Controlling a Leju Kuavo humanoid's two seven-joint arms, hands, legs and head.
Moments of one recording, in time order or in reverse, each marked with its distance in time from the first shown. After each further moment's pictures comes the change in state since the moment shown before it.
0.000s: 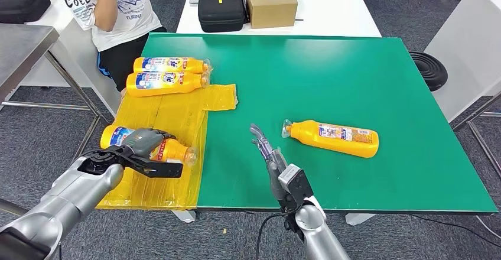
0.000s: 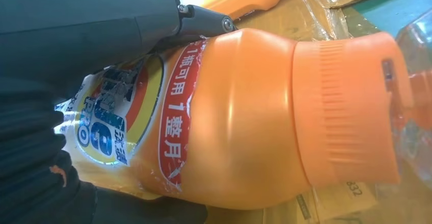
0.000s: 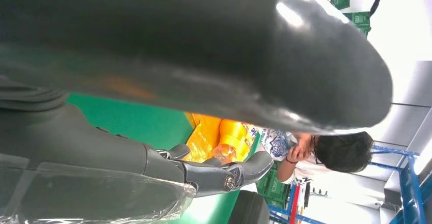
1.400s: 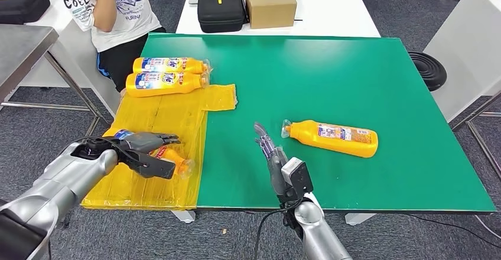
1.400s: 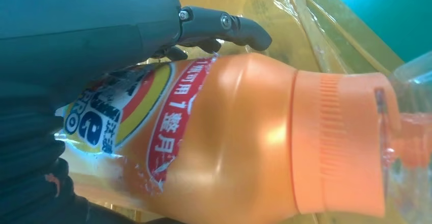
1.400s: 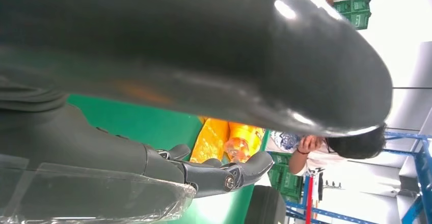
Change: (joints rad) left arm -0.120 0.013 -0.091 0.086 0.109 -0.208 -0.208; right arm -0.049 0.002 0.003 0.104 -0.088 -0.023 -0.007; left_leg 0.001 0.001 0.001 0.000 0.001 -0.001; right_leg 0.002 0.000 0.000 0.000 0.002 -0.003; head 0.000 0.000
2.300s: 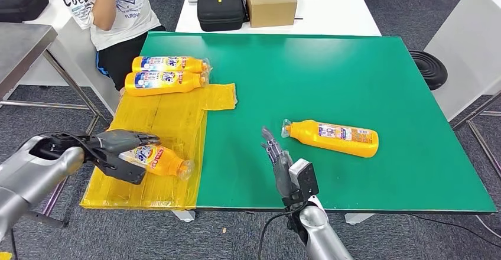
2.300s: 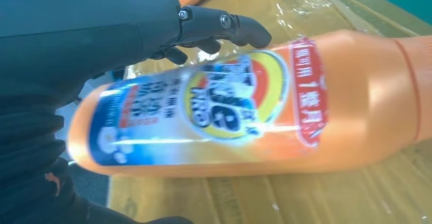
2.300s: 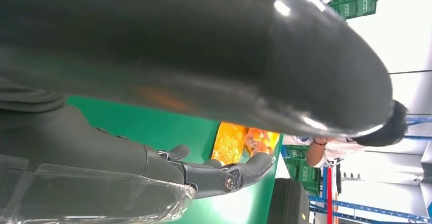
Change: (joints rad) left arm 0.024 0.270 -0.066 -0.370 0.071 -0.151 -0.037; right arm 0.022 -0.014 -0.023 0.017 -0.048 0.008 0.011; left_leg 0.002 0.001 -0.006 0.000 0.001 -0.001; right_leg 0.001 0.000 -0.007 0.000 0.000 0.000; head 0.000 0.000
